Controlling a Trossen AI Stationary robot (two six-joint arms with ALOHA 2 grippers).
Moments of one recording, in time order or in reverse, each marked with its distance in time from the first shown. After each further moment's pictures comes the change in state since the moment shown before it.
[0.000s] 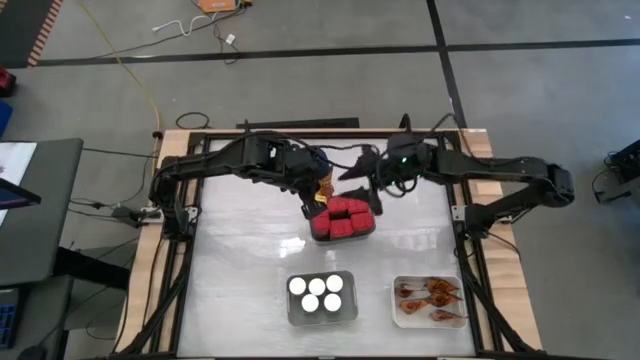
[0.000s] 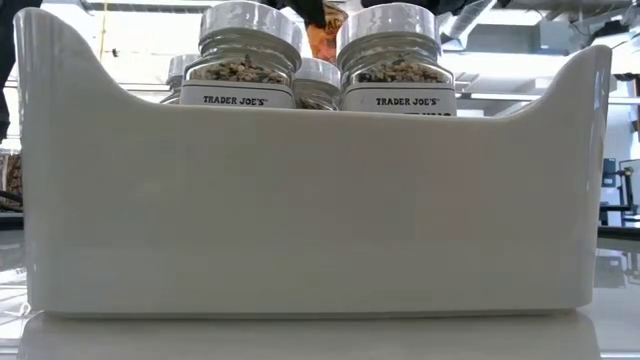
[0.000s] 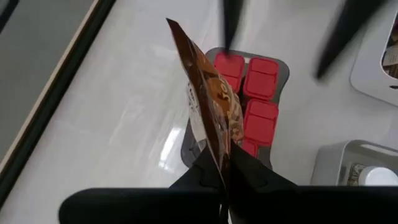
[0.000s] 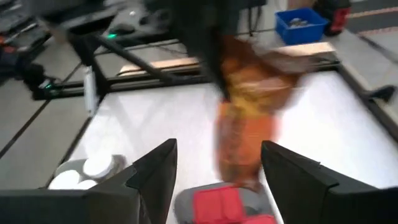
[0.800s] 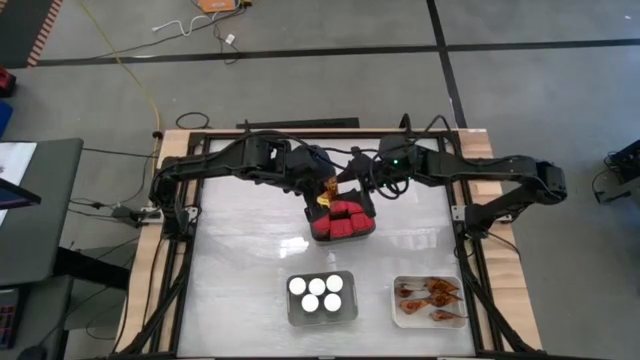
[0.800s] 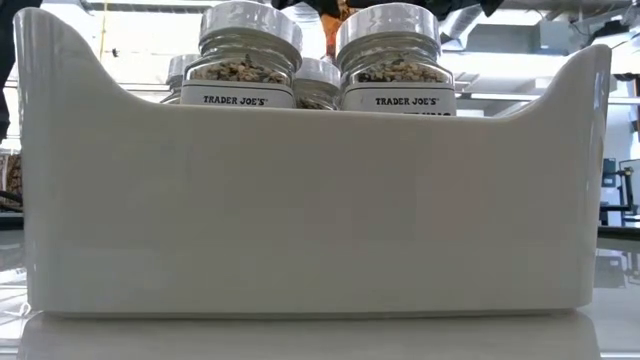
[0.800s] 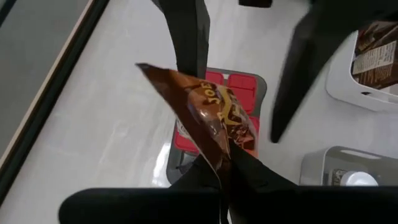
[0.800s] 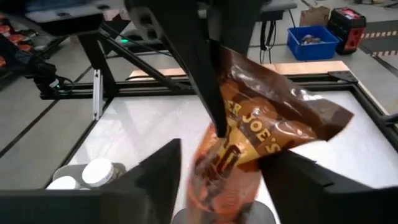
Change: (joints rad) left arm 0.001 0.000 -0.001 0.086 0.032 0.062; right arm 0.019 0.067 0.001 0.113 -0.053 -0.044
